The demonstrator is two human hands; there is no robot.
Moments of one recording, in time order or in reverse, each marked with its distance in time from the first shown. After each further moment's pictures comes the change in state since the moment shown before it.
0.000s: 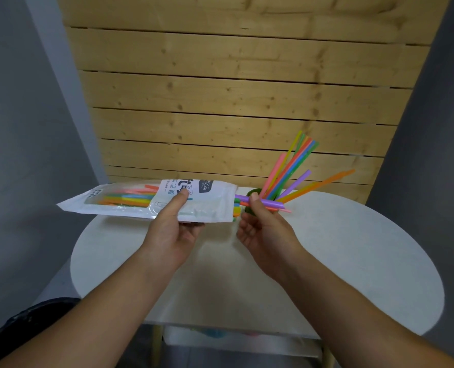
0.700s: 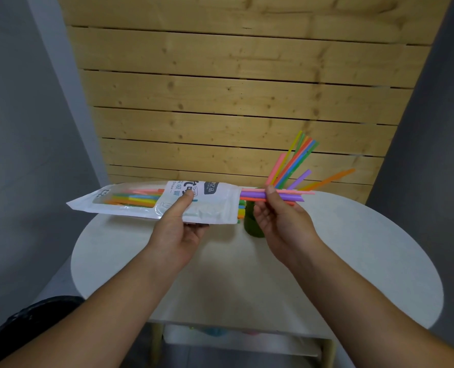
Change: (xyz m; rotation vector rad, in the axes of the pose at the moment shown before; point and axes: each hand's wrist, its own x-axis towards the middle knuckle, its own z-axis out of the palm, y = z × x) left_hand -0.002 -0.006 0.001 -0.015 0.009 -0.034; right_hand 0.001 -0.024 -0.005 0.107 0.115 -0.127
